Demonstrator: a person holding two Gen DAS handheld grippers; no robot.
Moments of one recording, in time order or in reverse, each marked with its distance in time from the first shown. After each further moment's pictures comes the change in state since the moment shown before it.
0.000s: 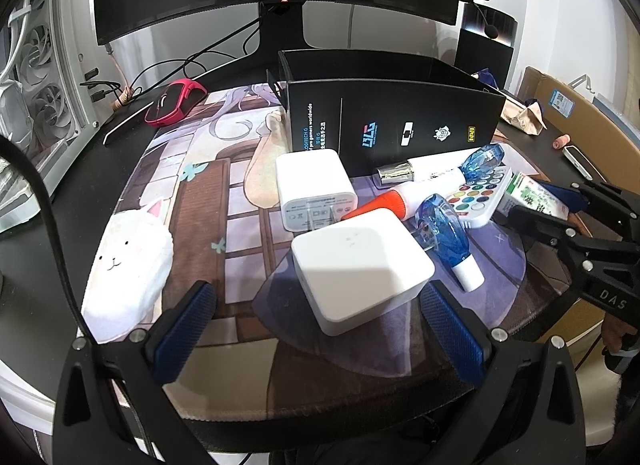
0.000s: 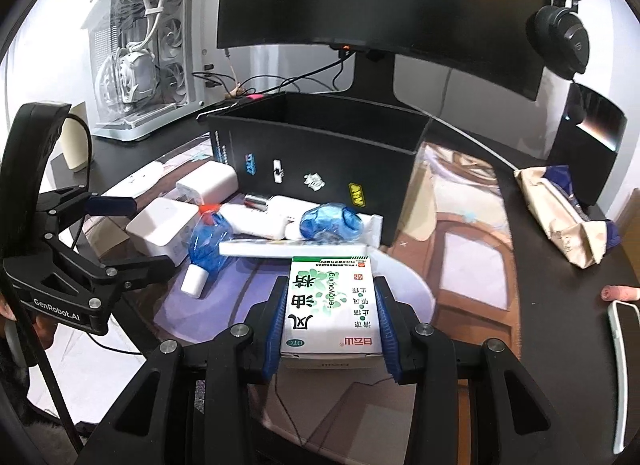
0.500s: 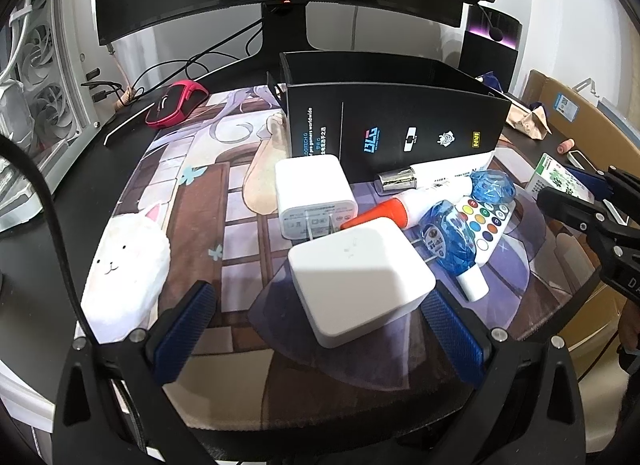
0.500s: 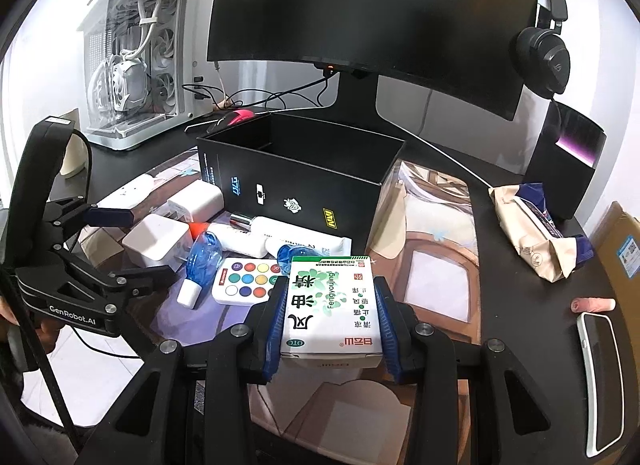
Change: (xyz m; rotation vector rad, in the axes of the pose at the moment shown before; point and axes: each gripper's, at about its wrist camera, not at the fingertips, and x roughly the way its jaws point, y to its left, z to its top) left arm 0.005 -0.003 0.004 -0.014 -0.007 0.015; right arm -0.021 -0.007 0.008 -0.013 -0.033 -0.063
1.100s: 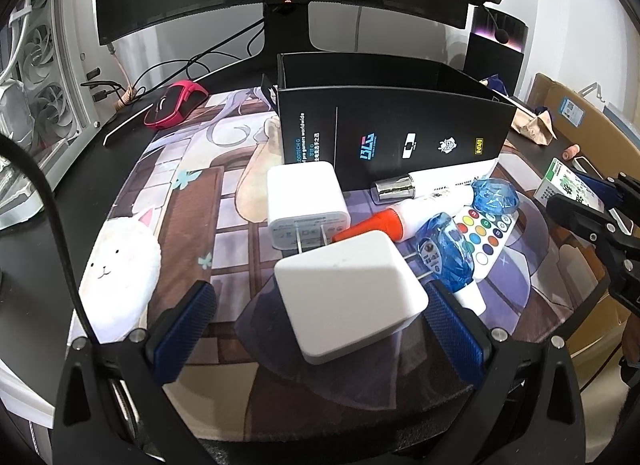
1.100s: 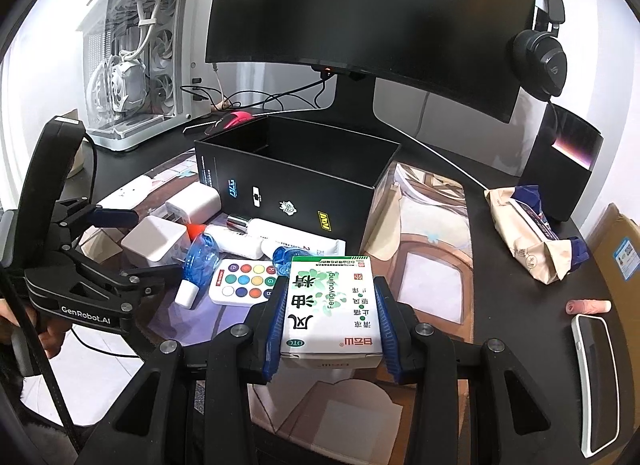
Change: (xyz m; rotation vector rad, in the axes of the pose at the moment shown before) left arm 0.004 -0.006 0.003 -0.015 -0.008 0.013; right arm -0.003 -0.002 0.002 -0.002 0.000 -0.006
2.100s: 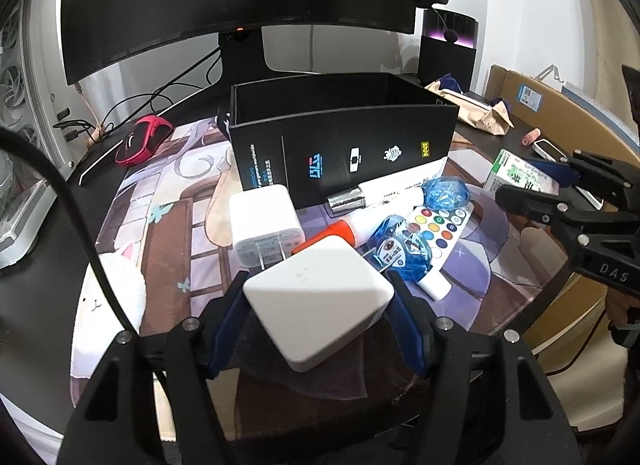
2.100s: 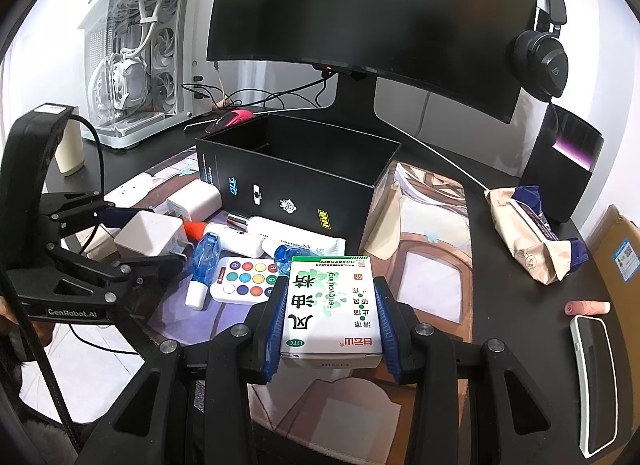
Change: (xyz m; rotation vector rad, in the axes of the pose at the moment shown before) left arm -0.019 -0.011 0.003 0.116 -0.052 -0.099; right arm 0.000 0.001 0.001 -0.002 0.007 0.004
